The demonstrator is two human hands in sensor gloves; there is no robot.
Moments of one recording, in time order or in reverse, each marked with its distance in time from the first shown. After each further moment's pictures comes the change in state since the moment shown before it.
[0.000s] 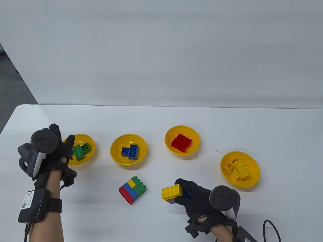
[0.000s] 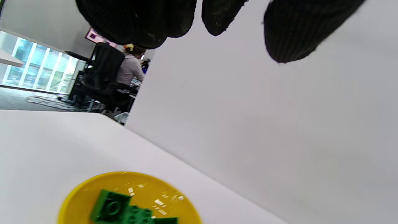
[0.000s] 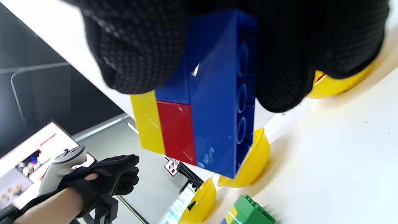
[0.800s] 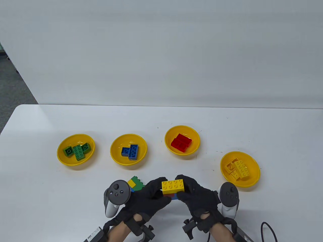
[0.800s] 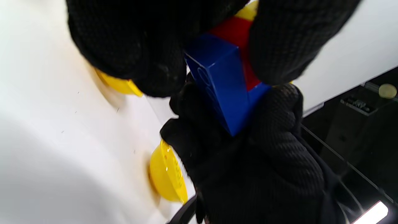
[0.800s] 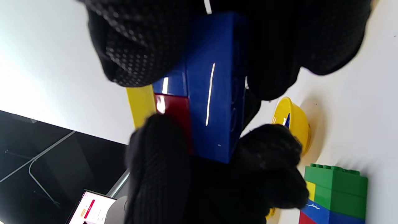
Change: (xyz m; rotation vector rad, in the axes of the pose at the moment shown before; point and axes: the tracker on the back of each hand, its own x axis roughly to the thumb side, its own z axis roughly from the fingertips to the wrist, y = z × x) left_hand 0.118 -0.173 0.177 -0.614 -0.520 0.895; right_hand -0.009 0.012 0.004 0.003 0.106 -0.397
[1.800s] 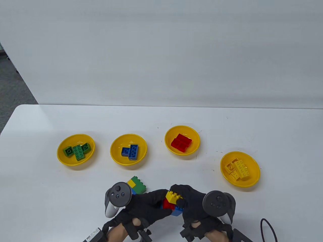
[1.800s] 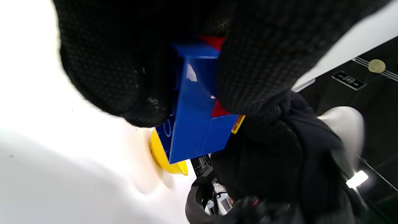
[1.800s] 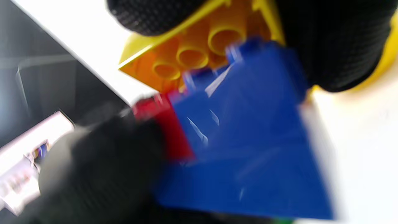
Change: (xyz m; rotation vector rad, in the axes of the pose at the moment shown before) left_hand -0.001 -0.006 0.004 -0.154 -0.049 -0.042; right_hand 0.022 0.007 0.004 -0.015 -0.045 0.286
